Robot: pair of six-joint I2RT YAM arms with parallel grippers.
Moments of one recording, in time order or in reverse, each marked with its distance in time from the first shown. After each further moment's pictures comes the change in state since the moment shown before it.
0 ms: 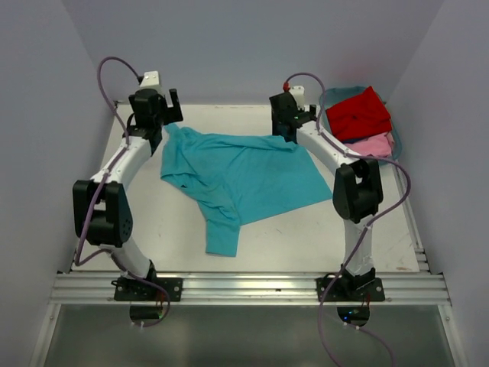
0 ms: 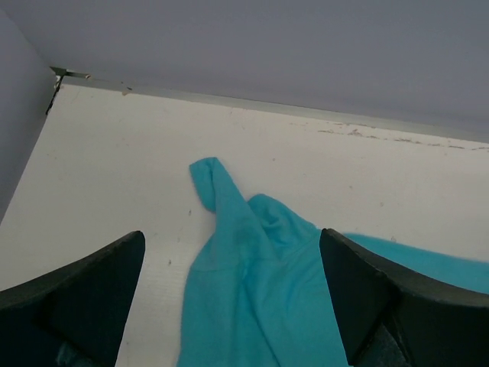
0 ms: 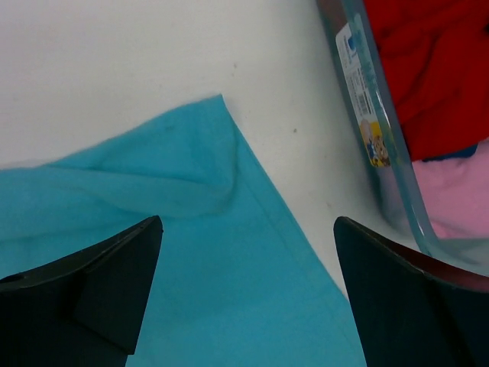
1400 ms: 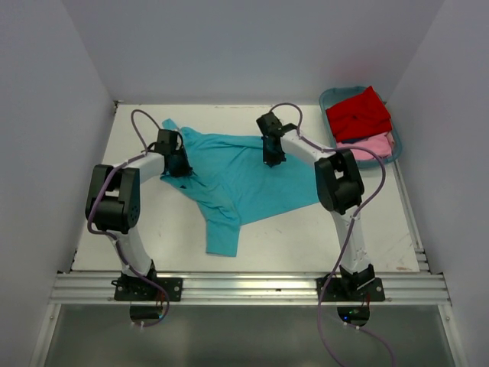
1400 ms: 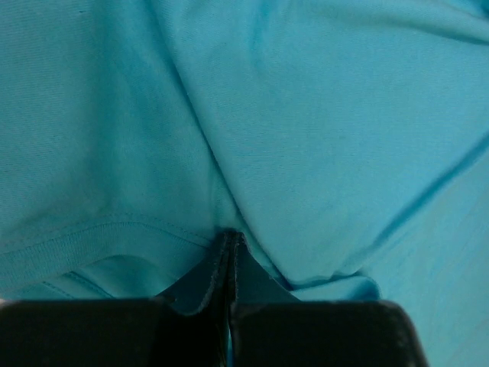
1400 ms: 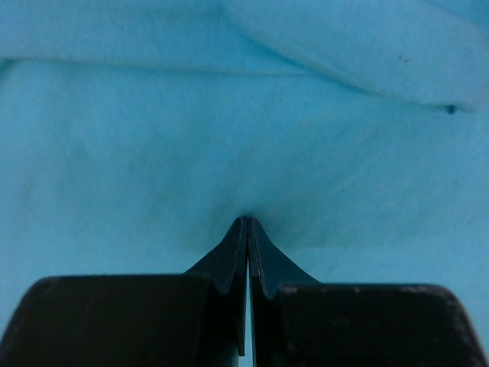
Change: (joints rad) left arm -0.035 0.100 -0.282 -0.235 0.304 -0.301; right arm 0.040 0.154 -0.056 -0.127 -0.461 0.142
